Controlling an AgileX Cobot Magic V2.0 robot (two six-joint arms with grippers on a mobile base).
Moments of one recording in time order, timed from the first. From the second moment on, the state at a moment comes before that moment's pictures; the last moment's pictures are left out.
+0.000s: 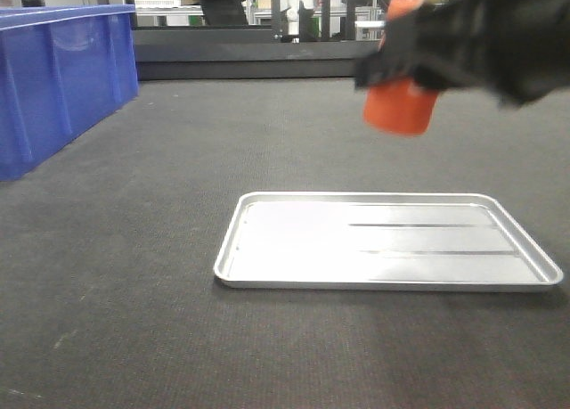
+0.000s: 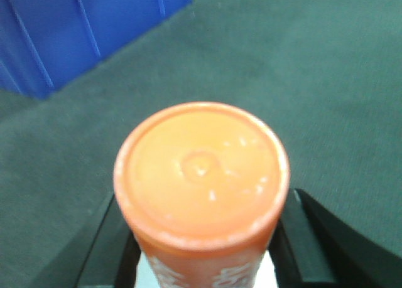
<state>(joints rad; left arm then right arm) -0.07 -0.02 0.03 -0.07 0.07 0.03 0.52 1.31 -0.49 0.00 -0.50 0.18</state>
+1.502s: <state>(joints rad) -0.07 -0.02 0.03 -0.07 0.07 0.03 0.52 1.35 -0.49 -0.01 -0.58 0.16</state>
